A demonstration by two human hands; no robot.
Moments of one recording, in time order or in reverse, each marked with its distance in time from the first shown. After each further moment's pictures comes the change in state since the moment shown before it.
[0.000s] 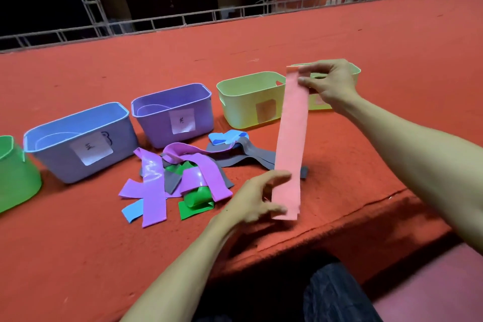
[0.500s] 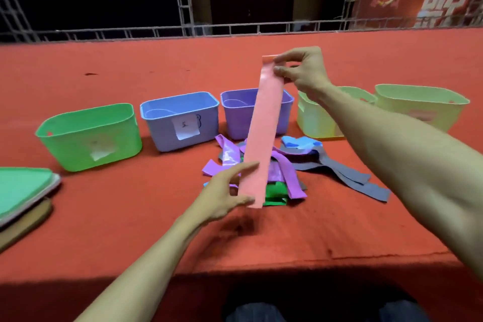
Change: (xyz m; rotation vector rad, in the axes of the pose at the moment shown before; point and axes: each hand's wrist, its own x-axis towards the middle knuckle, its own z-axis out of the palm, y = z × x) left_hand -0.150 -0.032 -0.130 -0.011 0.406 -0.111; right_hand 0.004 -0.103 0.219 0.128 -0.311 -0.205
